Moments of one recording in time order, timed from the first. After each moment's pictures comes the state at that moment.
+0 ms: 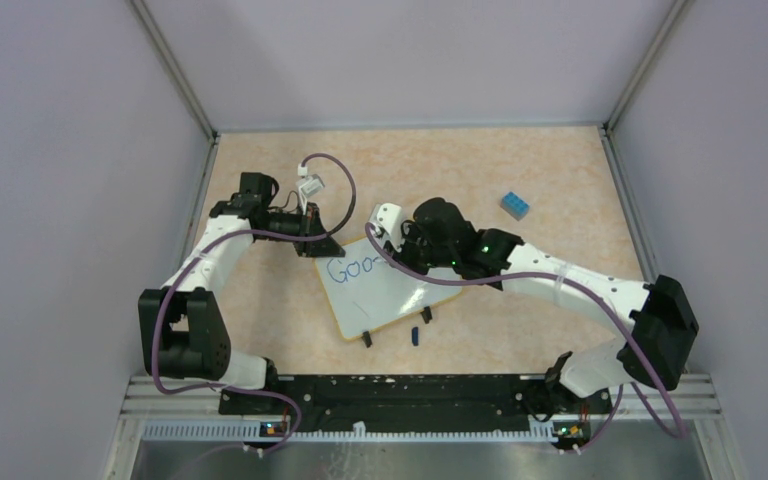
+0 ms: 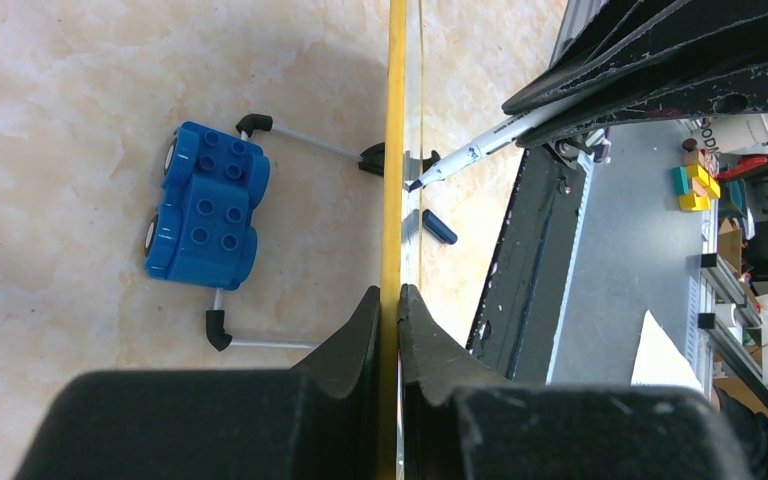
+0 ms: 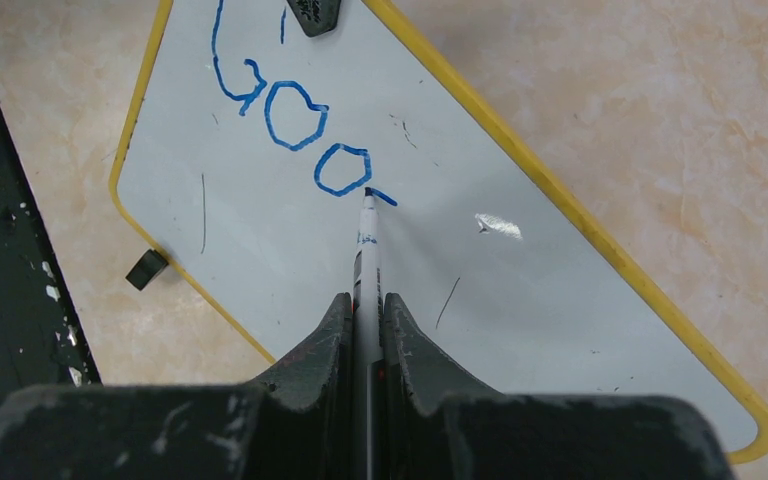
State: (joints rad) left arm -0.04 1.44 1.06 -0.76 1.15 0.40; right arm 0.95 1.41 1.14 -0.34 -0.12 -0.26
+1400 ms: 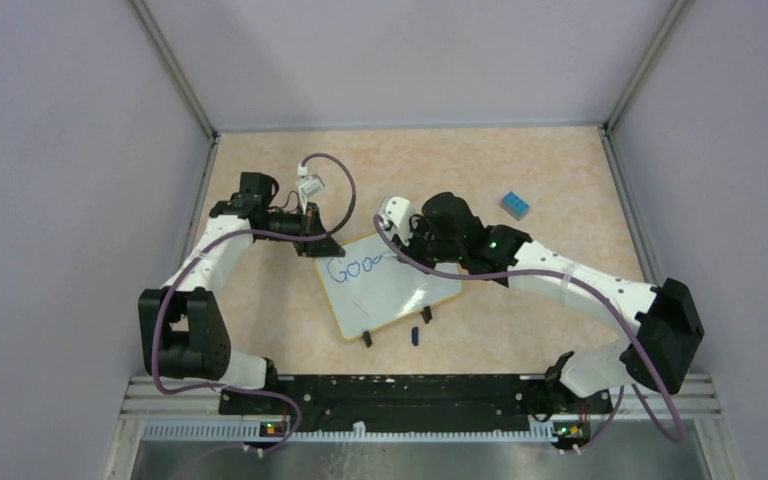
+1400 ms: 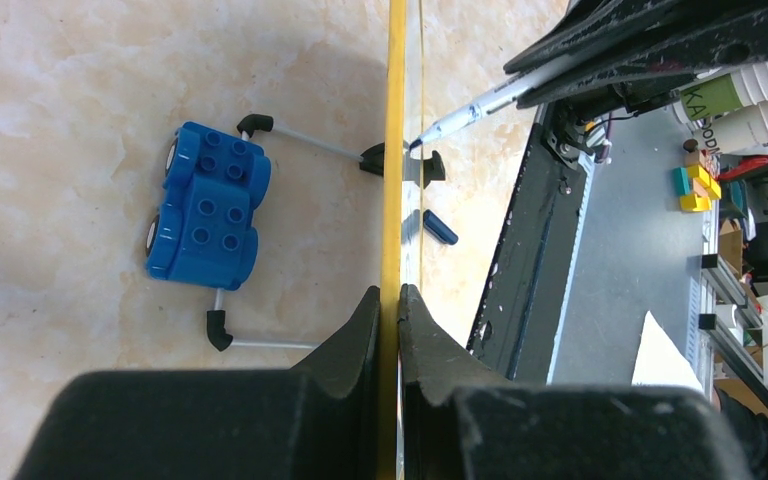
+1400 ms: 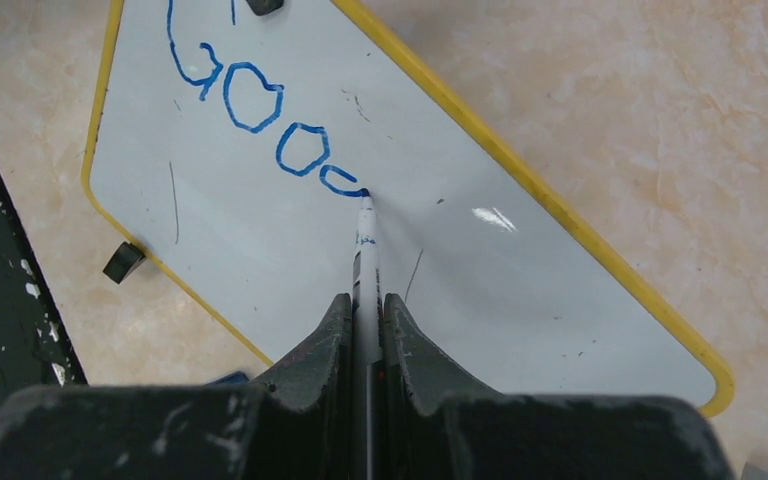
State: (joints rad) left arm -0.04 1.44 1.06 -0.76 1.15 0.39; right arm 0.91 1.39 1.12 -0.36 -0.12 -0.26
